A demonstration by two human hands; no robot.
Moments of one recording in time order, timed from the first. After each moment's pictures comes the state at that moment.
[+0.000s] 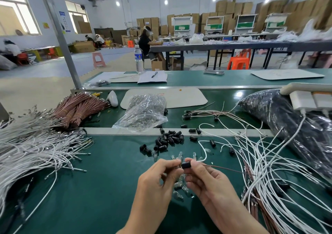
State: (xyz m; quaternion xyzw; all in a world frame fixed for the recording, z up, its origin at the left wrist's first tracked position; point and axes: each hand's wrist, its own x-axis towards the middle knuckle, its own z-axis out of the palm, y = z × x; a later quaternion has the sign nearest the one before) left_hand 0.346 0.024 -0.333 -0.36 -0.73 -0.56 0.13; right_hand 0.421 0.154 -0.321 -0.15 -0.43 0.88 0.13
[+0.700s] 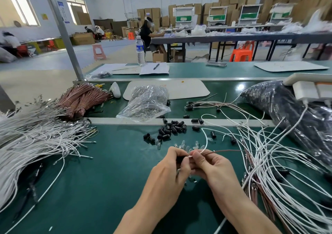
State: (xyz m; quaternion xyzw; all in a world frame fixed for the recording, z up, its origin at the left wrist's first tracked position) left_hand 0.353 0.023 -0.338 -0.37 -0.78 -0.50 -0.02; right_hand 0.421 0.150 -0.320 -0.19 -0.53 0.80 0.20
